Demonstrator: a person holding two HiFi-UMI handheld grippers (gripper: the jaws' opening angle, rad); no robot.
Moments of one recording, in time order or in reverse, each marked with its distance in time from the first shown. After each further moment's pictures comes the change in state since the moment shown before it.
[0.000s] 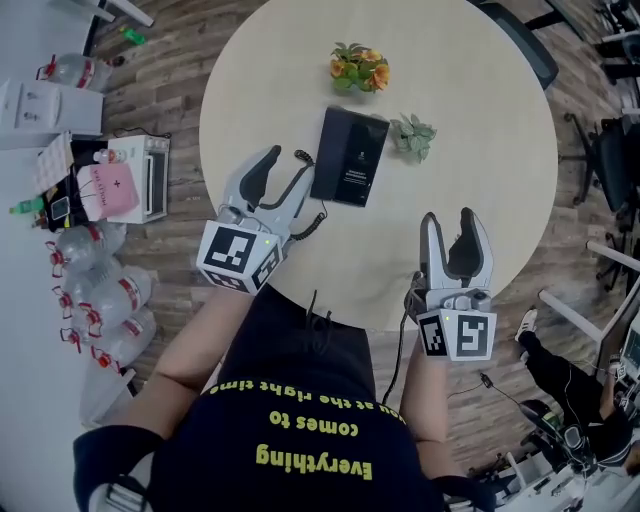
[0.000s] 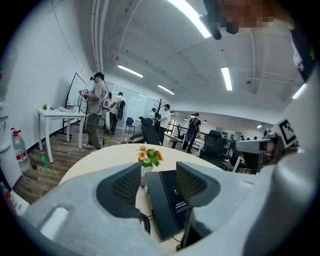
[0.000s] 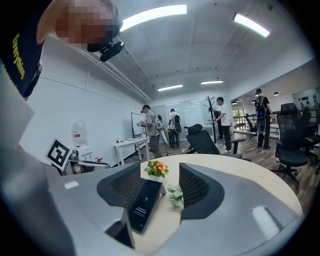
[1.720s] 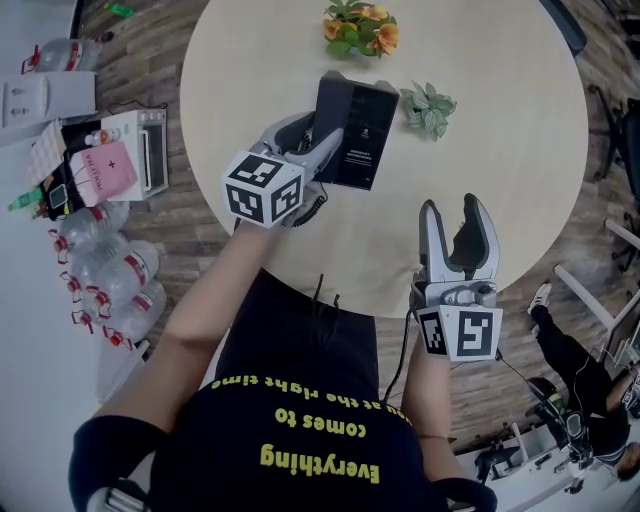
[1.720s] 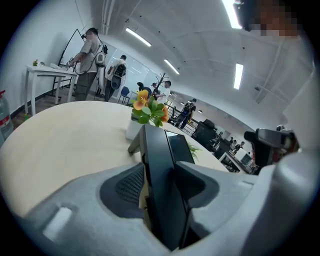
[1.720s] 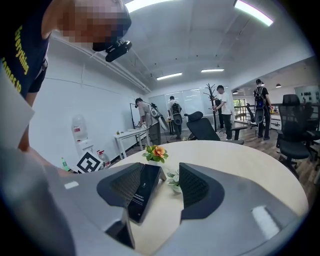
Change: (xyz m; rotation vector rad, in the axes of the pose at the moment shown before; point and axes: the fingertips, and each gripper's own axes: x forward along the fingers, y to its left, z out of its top) left arm 0.100 0.004 -0.109 -0.192 0.272 -0.161; right arm 0.023 -0.007 -0.047 0.027 0.117 0.016
